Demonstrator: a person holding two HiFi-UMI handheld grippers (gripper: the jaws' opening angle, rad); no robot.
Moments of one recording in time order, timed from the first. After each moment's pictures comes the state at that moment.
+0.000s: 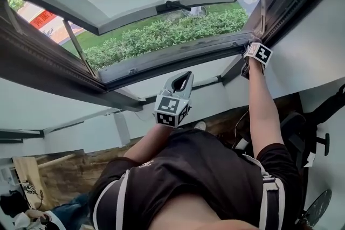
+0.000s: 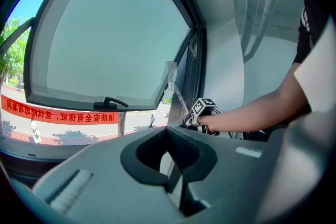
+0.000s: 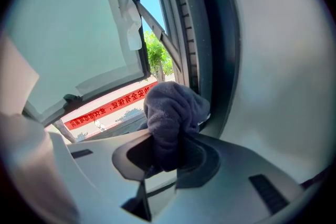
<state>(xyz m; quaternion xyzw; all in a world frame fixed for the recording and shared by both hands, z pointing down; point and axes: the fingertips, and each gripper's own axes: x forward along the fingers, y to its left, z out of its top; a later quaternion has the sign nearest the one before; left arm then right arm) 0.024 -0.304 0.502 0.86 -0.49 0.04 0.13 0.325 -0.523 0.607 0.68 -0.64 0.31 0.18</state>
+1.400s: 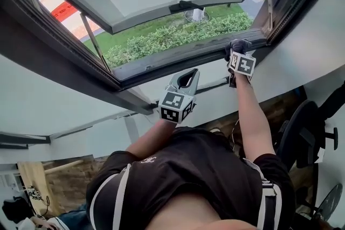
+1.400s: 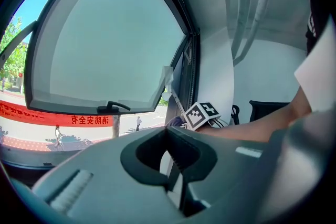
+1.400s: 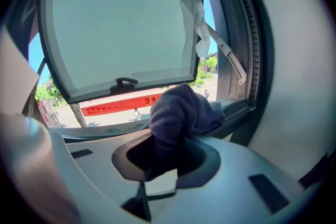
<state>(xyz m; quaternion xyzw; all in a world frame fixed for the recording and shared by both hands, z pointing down) -0.022 -0.280 0.495 0.88 -0.46 0.03 0.11 0.158 -0.448 0.589 0.62 -0.73 0.20 0.19</state>
